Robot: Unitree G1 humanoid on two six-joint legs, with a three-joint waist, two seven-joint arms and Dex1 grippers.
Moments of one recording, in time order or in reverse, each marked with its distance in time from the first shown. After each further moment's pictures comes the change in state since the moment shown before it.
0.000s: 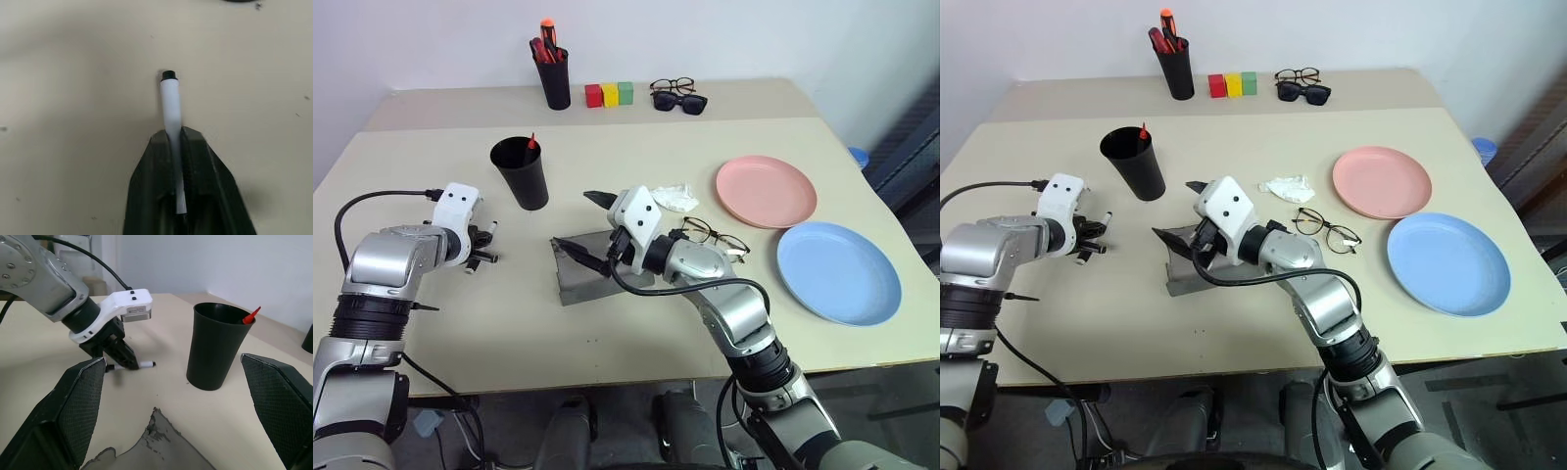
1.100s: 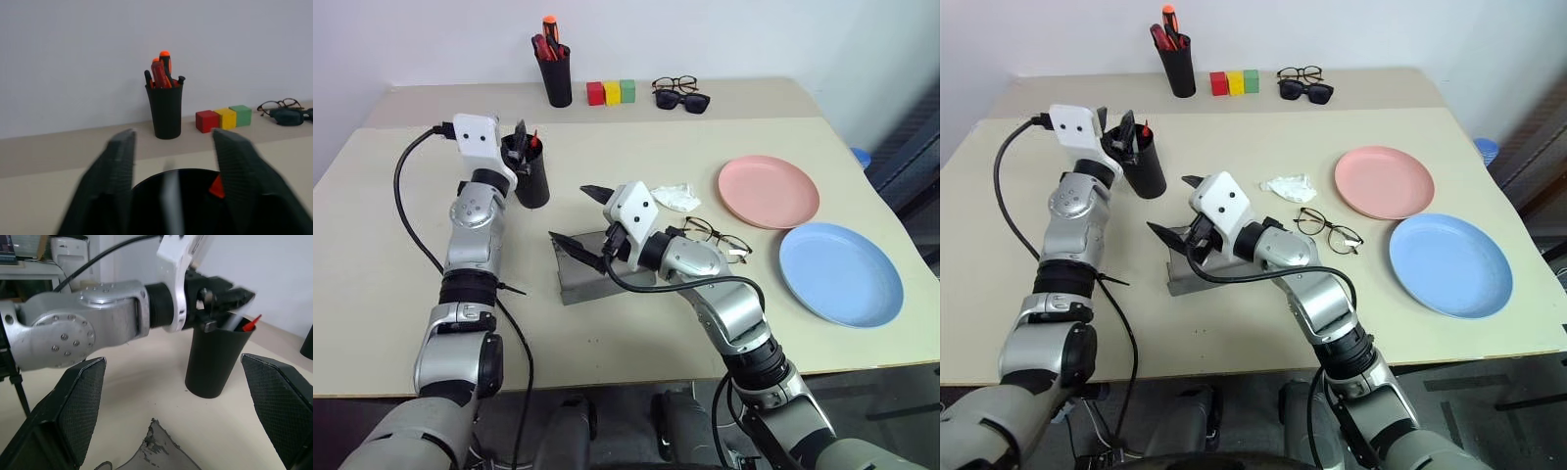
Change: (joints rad) left arm -0.200 -0.397 0.157 0.346 0.145 -1.111 0.180; right arm -0.017 0.025 0.002 0.015 -0.007 -0.014 -0.020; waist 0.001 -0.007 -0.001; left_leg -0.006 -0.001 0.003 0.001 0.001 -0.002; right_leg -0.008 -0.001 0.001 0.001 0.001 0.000
